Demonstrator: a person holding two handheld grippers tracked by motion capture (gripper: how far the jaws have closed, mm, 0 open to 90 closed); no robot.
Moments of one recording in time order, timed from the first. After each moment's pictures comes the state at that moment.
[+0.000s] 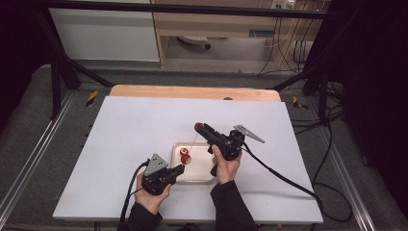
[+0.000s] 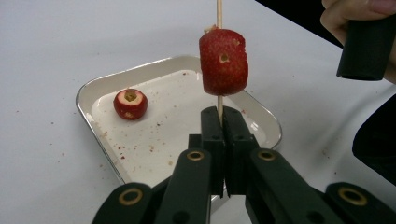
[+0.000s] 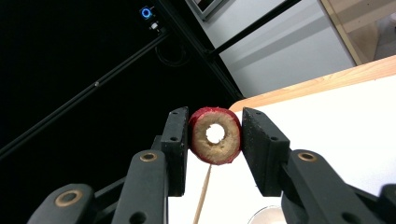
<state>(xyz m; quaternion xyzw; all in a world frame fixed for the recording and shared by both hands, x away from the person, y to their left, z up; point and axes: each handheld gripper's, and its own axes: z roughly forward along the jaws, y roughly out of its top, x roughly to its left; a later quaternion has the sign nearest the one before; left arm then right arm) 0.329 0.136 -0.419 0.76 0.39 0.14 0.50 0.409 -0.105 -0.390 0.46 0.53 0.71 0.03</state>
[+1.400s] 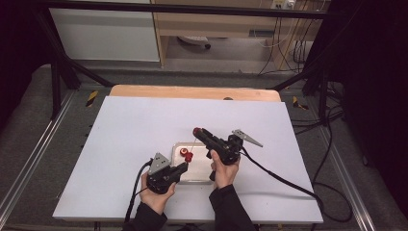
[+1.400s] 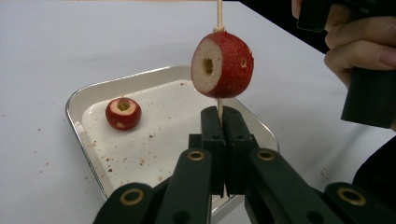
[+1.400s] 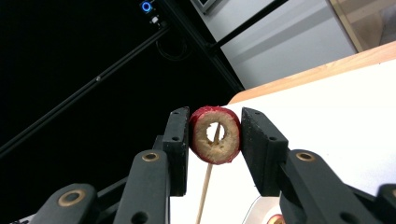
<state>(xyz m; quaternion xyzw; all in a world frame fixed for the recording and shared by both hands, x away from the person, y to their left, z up) 0.331 0.125 -0.421 0.74 0.41 0.14 0.51 0.401 -0.102 -0.400 0.46 0.54 0.71 0.02</state>
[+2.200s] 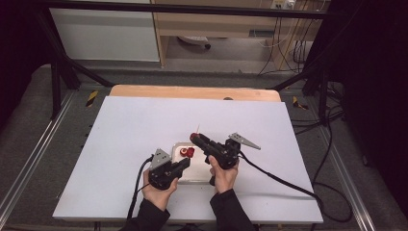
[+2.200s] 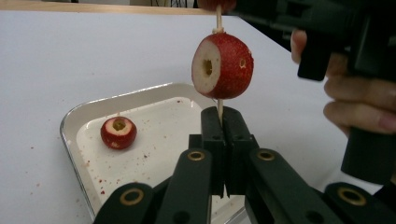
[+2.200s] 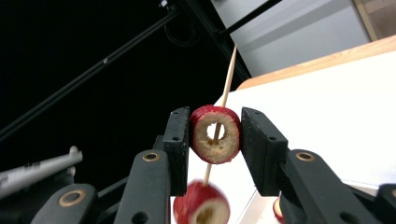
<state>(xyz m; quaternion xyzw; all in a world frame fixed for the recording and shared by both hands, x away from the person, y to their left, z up) 0.341 0.119 -0.412 0.73 0.42 0.14 0.53 0.391 -0.098 -0.406 0.44 0.56 0.70 0.01</state>
